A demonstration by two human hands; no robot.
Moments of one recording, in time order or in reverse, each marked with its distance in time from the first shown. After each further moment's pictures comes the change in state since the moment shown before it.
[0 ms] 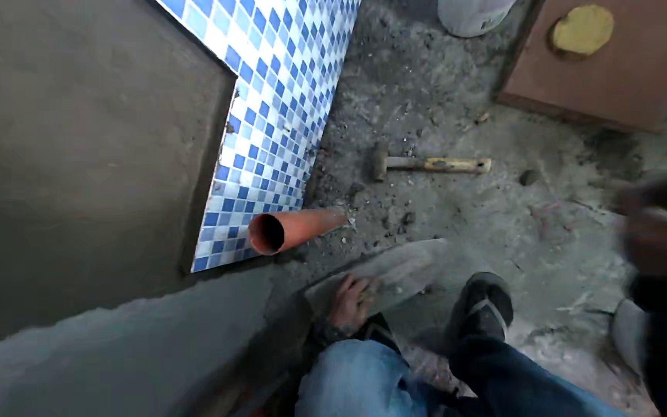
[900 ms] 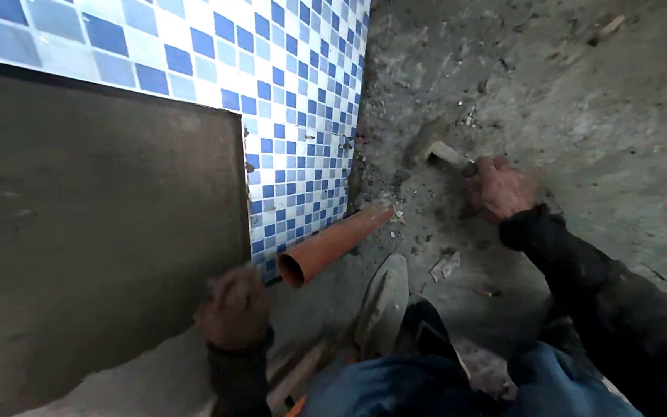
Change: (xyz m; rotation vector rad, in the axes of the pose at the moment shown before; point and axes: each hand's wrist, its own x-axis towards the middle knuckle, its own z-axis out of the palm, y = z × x) left_hand -0.043 0.026 -0.219 0.869 0.863 0.243; right_hand 0.071 -0.004 0.265 -0.058 -0.593 0.044
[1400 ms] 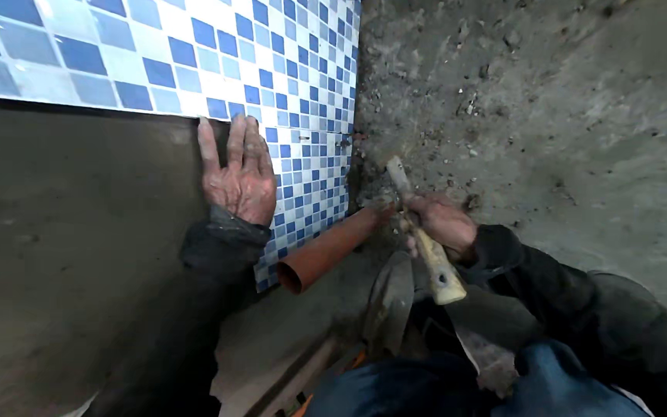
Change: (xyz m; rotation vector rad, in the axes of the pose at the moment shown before) left_hand 0.171 -0.007 0.087 0.557 -0.419 0.450; right_hand -0.052 -0.105 -0.014 1.371 -0.630 0.330
